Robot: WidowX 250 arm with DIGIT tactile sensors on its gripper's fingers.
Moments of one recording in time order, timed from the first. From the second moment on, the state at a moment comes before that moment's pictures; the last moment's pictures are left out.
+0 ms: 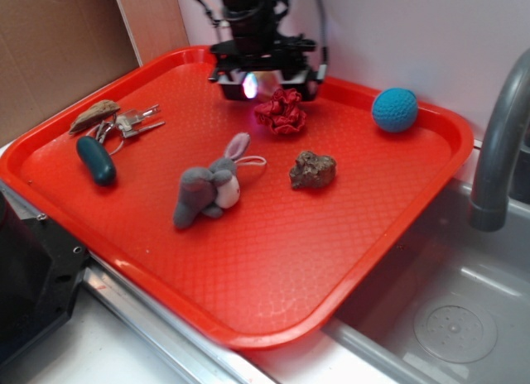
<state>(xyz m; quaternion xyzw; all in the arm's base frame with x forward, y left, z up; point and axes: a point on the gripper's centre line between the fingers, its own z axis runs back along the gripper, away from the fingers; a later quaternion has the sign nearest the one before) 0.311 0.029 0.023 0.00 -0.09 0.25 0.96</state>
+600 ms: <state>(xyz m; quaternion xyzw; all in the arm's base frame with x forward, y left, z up) 0.265 0.026 0.053 0.01 -0.09 0.19 0.98</state>
